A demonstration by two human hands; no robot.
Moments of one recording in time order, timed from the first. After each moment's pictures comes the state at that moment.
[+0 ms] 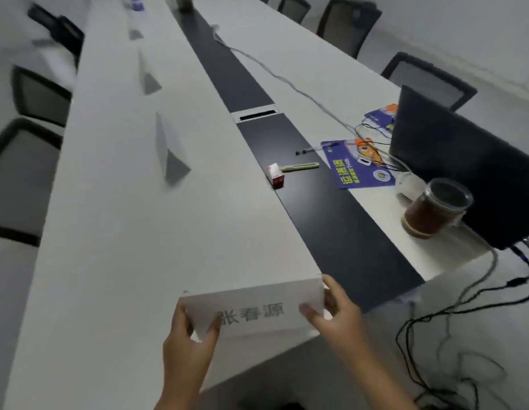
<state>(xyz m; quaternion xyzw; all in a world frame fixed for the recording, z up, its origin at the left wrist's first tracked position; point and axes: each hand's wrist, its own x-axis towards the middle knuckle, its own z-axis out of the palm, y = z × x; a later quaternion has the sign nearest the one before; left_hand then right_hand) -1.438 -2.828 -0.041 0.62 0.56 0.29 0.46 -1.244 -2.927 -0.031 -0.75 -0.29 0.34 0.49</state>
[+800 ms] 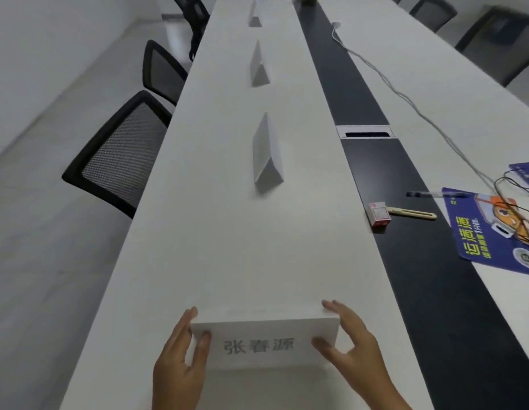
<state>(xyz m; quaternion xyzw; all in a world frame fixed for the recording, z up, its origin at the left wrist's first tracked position) -1.512 -2.746 -0.056 0.58 0.66 0.34 0.32 -1.269 -2.787 -0.060 -0.70 -0.50 0.36 0.37</state>
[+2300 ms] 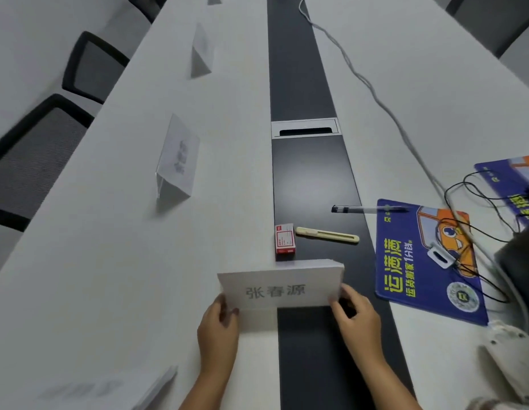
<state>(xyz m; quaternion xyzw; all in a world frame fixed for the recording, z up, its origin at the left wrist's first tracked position) -1.190 -2.682 -0.104 0.48 0.73 0.28 0.40 -0.990 -2.718 -0.124 -0.78 -0.37 0.32 0.39</state>
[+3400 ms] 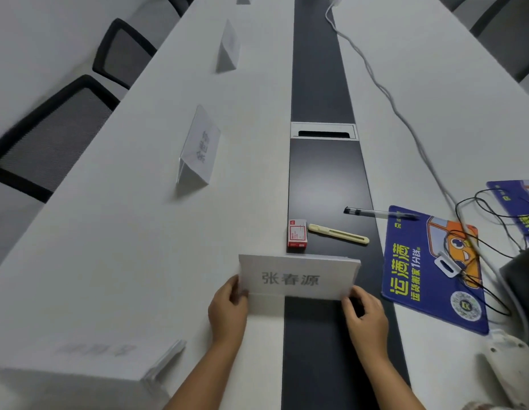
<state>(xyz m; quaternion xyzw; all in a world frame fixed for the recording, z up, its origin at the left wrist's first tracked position) -1.191 -2.681 -0.106 0.45 0.73 0.32 0.41 -0.987 -2.724 -0.131 -0.80 -0.40 0.27 0.36</state>
